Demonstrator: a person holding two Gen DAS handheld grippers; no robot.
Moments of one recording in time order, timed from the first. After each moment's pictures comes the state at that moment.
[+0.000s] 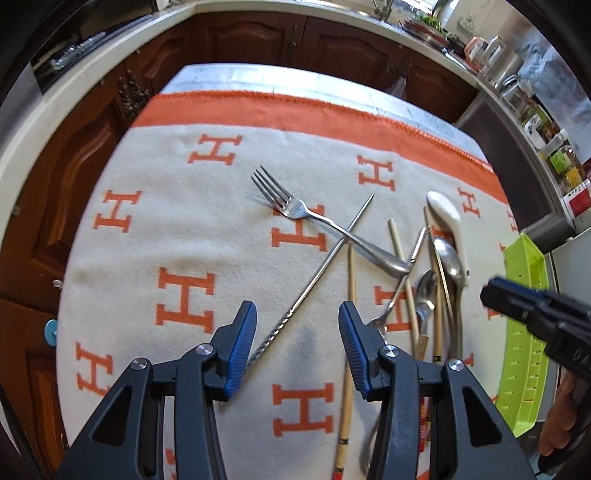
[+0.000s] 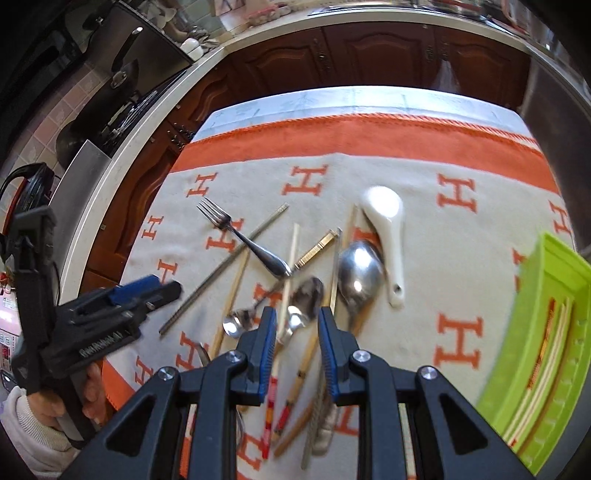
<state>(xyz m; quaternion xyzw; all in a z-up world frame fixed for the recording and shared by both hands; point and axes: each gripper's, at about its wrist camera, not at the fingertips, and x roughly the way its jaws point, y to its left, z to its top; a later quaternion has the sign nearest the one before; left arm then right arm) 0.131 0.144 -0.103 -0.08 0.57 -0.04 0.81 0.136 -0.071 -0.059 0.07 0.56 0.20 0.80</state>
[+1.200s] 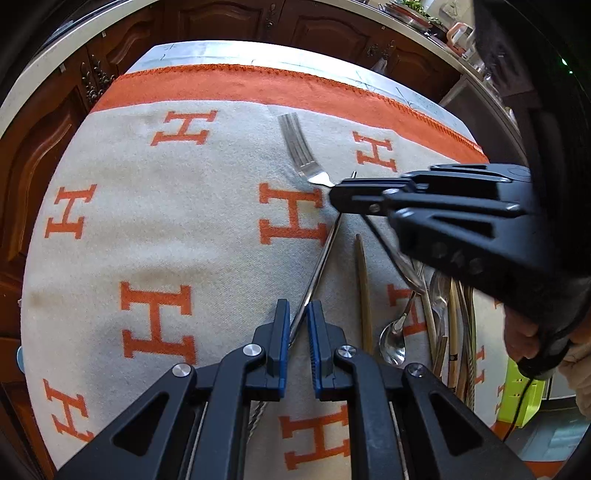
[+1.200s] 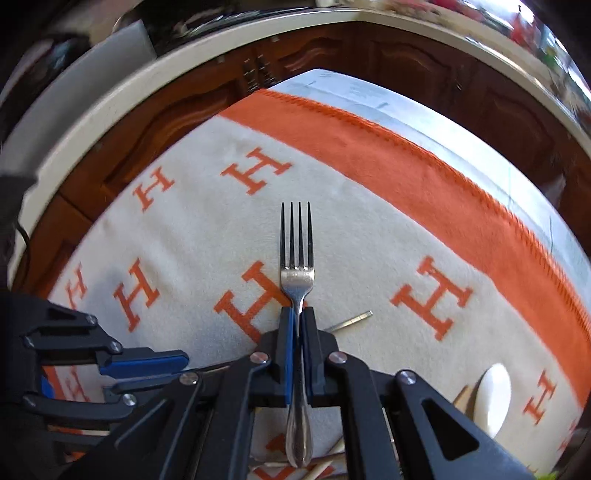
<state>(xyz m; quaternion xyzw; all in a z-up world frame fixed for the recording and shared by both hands) 0.147 0.153 -0.138 -0.08 0.59 -0.10 0.80 0.219 0.047 -0.112 -0.12 0.54 0.32 0.77</state>
